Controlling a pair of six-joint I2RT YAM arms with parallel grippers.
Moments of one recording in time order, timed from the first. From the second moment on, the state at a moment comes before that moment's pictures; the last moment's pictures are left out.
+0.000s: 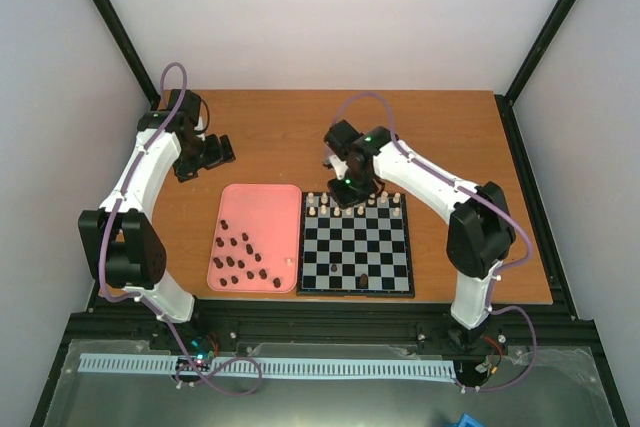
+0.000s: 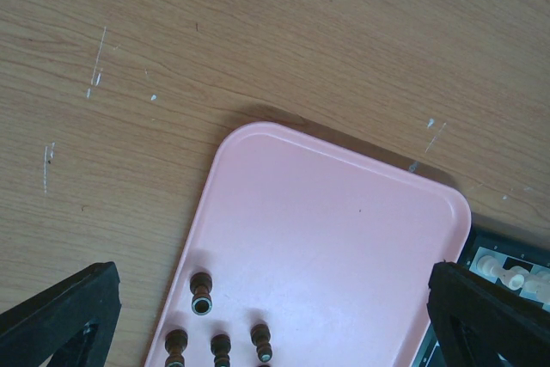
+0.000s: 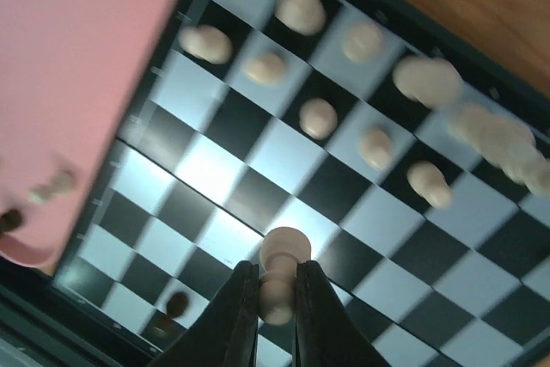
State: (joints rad) left arm -0.03 1.61 1.48 -1.10 0.08 -0.44; right arm 0.72 1.86 1.65 -1.13 -0.16 0.18
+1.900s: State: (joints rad) left arm -0.03 1.65 1.49 -1.10 0.08 -0.44; right arm 0.51 1.97 1.47 -1.04 -0.08 0.15
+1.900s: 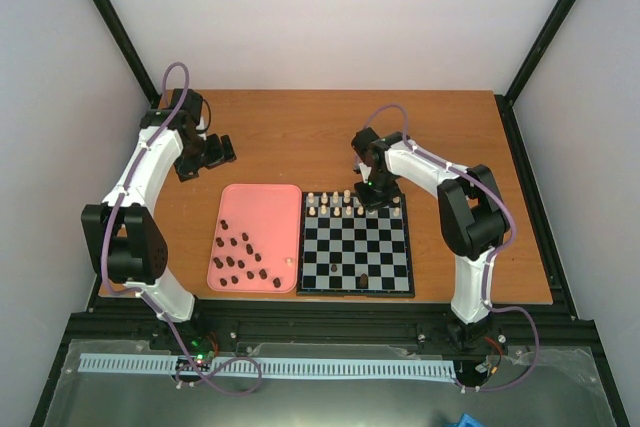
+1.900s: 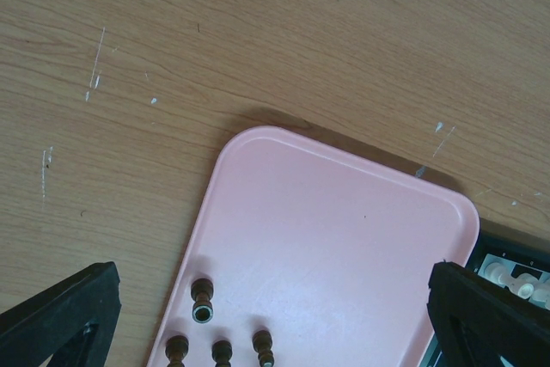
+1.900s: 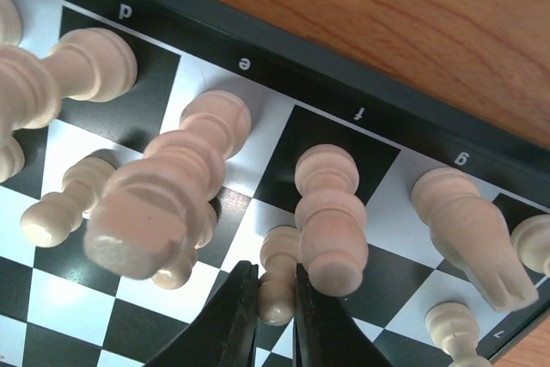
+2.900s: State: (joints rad) left arm -0.03 1.65 1.49 -1.10 0.08 -0.44; right arm 0.75 1.81 1.63 -1.13 -0.12 0.23
